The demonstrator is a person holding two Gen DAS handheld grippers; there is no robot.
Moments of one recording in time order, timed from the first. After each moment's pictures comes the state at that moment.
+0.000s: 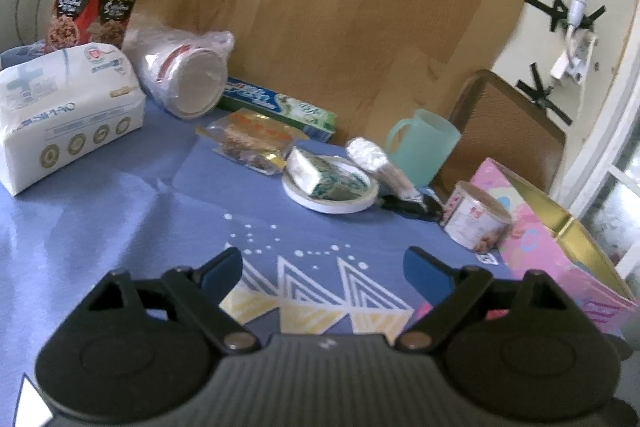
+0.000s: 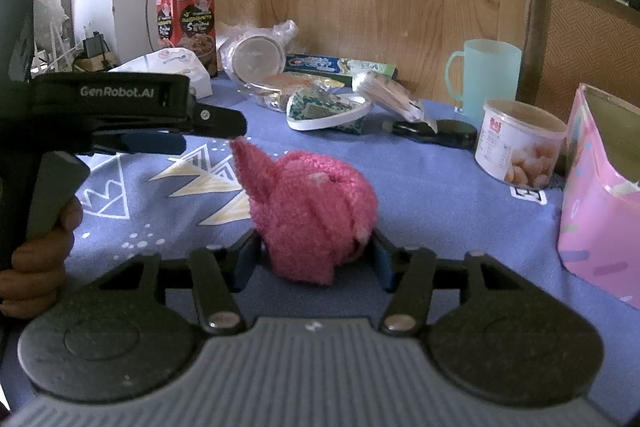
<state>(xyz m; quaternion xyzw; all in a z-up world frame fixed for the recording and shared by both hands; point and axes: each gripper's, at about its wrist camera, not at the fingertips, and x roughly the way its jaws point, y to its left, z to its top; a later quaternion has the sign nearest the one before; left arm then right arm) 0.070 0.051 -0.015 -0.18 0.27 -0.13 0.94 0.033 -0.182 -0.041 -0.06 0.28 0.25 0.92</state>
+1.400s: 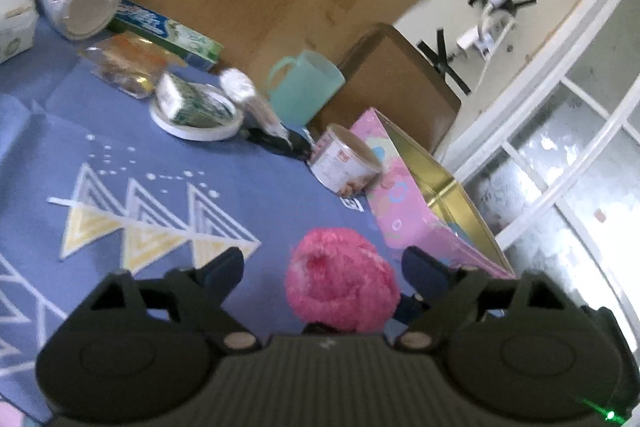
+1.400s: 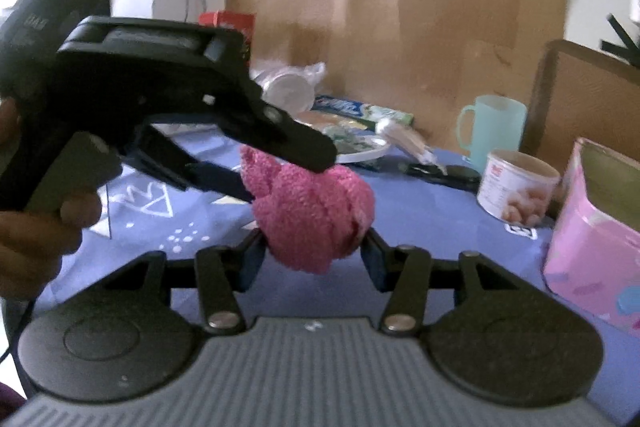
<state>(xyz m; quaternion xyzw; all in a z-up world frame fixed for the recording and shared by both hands) 0.063 0.018 -0.005 -0.24 0.34 -0.30 0.86 -0.009 -0.191 -0.030 -0.07 0.21 0.28 0.94</state>
